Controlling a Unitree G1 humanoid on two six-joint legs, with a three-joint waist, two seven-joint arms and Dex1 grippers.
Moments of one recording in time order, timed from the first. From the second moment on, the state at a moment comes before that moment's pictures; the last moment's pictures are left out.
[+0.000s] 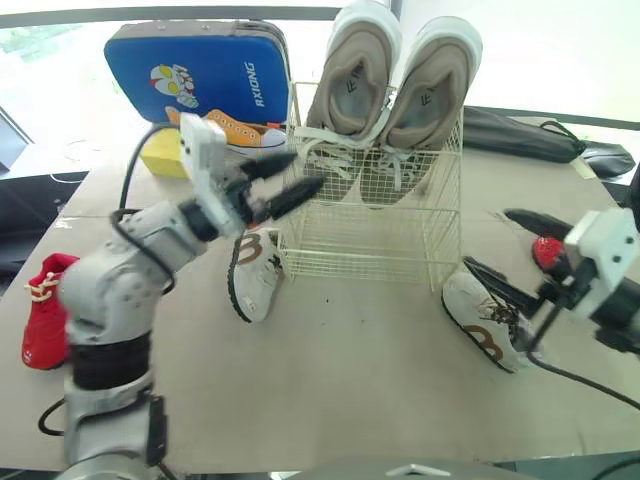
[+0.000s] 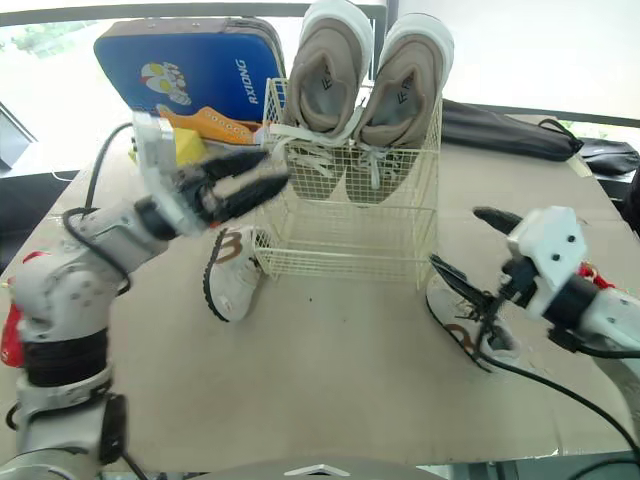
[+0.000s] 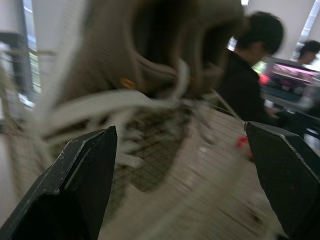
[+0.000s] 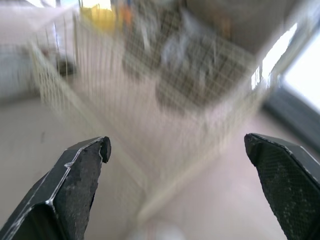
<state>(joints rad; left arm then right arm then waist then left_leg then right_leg) -0.44 0.75 0.23 -0.40 -1.06 0.87 -0.78 0.22 -0.83 -0.57 -0.84 0.78 0.78 0.63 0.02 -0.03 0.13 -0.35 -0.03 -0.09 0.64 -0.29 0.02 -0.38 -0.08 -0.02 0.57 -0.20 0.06</state>
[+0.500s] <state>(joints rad) -0.33 0.88 -0.04 -0.53 -0.91 0.81 -1.16 0.77 -0.69 -0.68 -0.83 0.60 0.73 0.76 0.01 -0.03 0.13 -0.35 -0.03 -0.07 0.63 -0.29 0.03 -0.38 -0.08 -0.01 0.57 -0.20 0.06</state>
